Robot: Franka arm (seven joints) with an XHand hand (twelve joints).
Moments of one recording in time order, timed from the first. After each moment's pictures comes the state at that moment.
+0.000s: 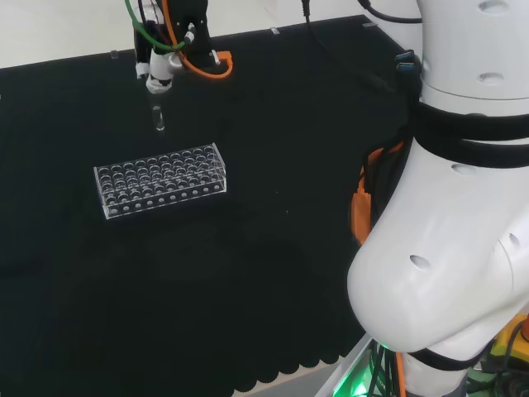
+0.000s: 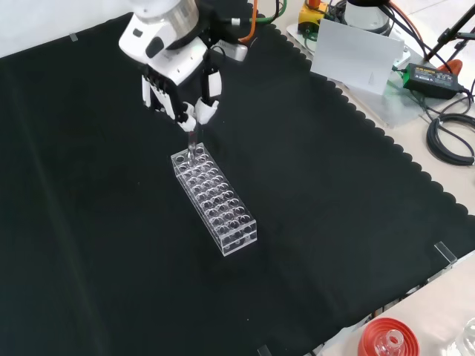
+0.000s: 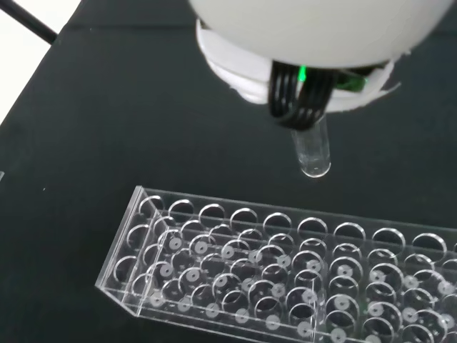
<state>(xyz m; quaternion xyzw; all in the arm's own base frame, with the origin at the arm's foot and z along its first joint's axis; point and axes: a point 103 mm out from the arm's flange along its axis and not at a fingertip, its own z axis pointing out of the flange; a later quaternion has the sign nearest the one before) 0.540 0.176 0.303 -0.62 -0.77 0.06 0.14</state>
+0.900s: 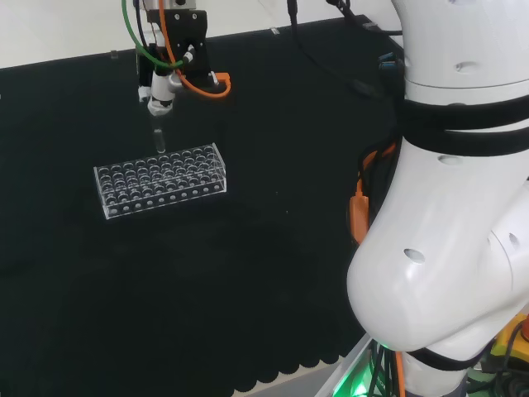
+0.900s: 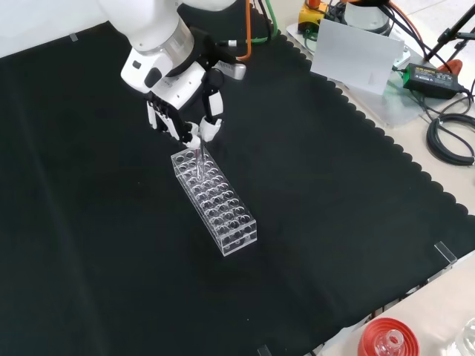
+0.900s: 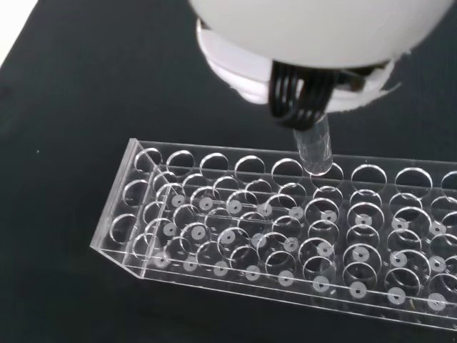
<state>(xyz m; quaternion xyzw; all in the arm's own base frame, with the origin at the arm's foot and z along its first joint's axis) 0.543 0.177 0.263 -0.62 -0.76 0.08 0.19</state>
